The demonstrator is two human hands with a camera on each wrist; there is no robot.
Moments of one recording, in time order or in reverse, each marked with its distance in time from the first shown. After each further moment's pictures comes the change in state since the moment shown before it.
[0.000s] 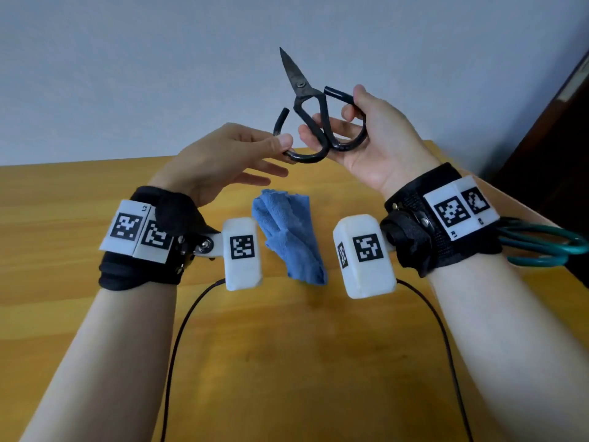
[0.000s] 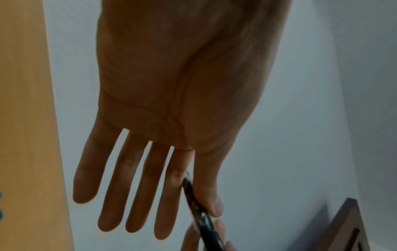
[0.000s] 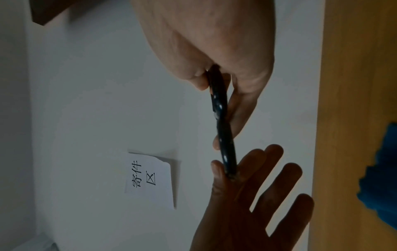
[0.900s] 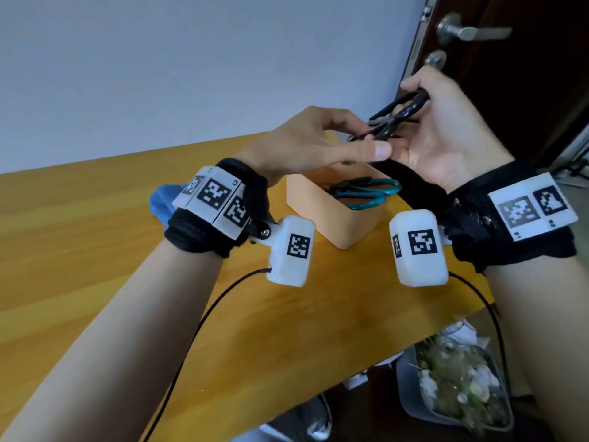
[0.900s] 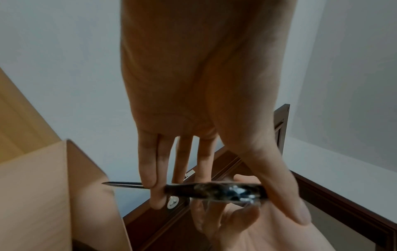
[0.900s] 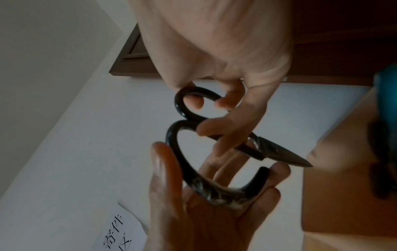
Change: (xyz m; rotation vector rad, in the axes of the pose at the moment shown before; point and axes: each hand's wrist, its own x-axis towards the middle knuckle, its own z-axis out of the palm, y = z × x) left_hand 0.004 0.108 0.195 0.149 -0.378 0.335; right_hand -0.125 -0.125 -0.146 -0.286 0.305 -0.261
